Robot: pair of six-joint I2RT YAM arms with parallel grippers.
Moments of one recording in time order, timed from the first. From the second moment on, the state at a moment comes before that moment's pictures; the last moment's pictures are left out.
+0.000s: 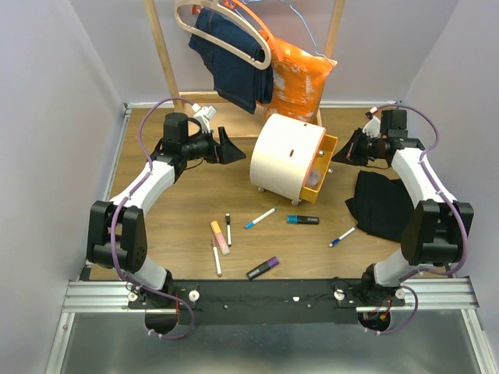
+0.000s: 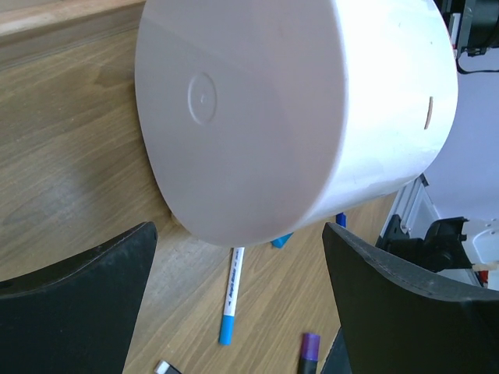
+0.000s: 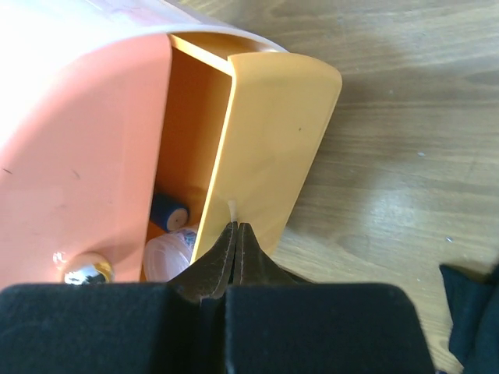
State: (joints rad) left arm -0.20 1.54 1.09 0.03 0.82 -0.41; right arm -0.06 1.56 1.25 -0.57 -0.59 0.38
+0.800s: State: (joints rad) left arm -0.26 1.57 1.10 0.00 0.82 -0.37; right arm 0.03 1.69 1.35 -0.52 -0.63 0.42
